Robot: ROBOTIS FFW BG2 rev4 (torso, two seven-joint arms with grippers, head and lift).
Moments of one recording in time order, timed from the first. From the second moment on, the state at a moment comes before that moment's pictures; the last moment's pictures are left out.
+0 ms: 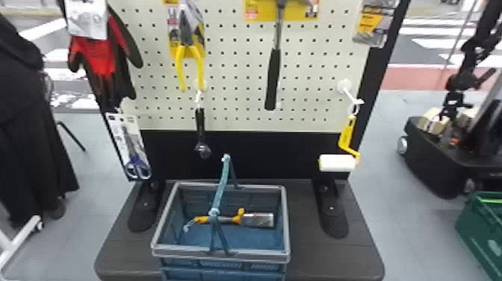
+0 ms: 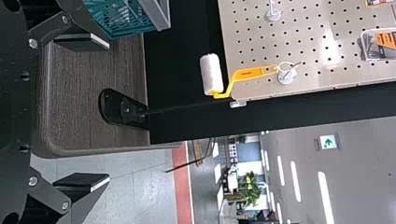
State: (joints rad) left arm 0.81 0.02 -0.04 -1.85 0.08 -0.47 0.08; right arm 0.61 -0.03 -0.27 -1.78 -0.29 -0.27 0.46
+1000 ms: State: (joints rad) left arm 0.80 0.02 -0.04 -1.85 0.08 -0.46 0.08; right arm 0.43 -0.12 -0.27 -1.74 -0.27 -0.13 0.58
